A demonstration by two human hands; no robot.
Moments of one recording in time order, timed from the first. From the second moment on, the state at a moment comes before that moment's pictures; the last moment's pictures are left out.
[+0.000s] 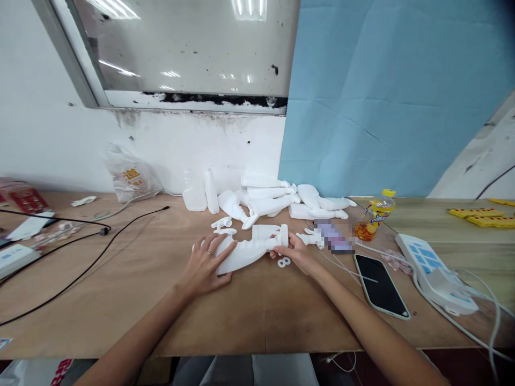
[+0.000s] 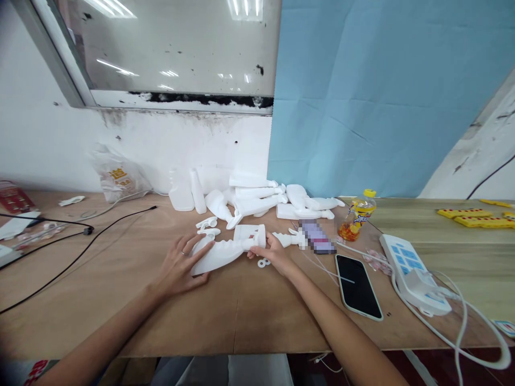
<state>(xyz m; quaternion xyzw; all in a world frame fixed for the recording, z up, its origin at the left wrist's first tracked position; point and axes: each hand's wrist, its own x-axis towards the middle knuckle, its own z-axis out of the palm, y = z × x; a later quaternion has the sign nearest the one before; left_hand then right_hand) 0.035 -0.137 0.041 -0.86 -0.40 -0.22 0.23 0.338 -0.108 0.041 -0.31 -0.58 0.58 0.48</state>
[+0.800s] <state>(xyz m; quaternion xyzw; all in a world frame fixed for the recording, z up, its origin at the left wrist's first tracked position) 0.036 -0.142 0.039 -0.86 -0.39 -0.24 0.20 0.326 -0.116 0.036 -0.37 -0.64 0.45 0.50</state>
